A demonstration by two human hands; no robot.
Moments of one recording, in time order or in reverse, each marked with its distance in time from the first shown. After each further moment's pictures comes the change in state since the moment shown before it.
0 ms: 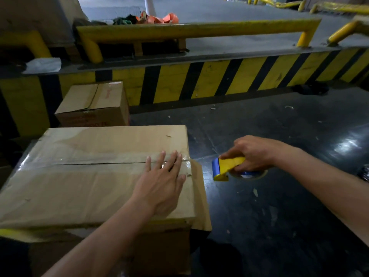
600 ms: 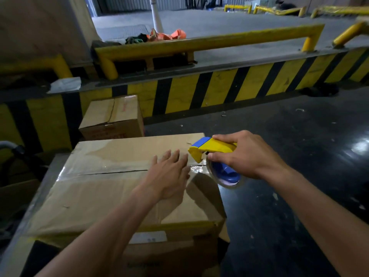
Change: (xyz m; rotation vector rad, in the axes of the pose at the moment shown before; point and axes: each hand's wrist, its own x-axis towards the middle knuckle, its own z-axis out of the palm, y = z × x) left_hand 0.008 -0.062 -0.031 -0.063 0.006 -0.015; right_hand -0.018 -0.120 -0.030 0.603 0.564 0.217
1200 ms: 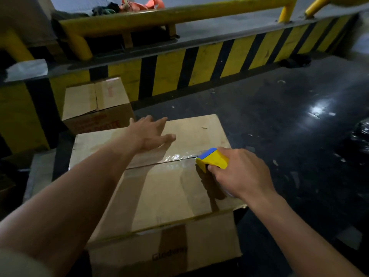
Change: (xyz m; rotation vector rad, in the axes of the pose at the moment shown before) left_hand 0.060 -0.140 -0.032 0.133 -0.141 -0.005; right_hand -0.042 -0.075 0.119 -0.226 0.144 0.299
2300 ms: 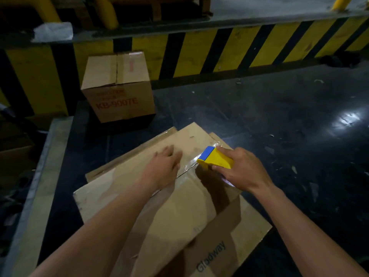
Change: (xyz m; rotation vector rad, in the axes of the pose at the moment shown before) left_hand -0.055 0.025 0.142 -0.362 0.036 0.005; right_hand 0.059 0.047 0.082 0.014 -0.195 -0.236
